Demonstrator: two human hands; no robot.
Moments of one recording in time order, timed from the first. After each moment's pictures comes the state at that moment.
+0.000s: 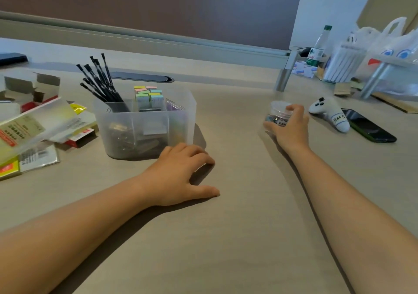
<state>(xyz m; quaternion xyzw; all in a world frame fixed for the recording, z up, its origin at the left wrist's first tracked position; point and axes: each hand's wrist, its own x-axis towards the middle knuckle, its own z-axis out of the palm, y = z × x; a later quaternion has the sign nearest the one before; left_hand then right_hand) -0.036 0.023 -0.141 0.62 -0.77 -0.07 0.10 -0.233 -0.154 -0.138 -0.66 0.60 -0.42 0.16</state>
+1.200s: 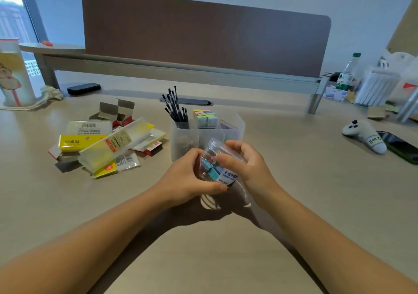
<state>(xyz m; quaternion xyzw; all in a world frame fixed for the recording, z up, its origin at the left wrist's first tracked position) 0.013 0.088 -0.128 0.59 -0.60 -0.29 0.46 -0.121 0.024 -0.115 -0.70 0.28 -0.36 0.55</state>
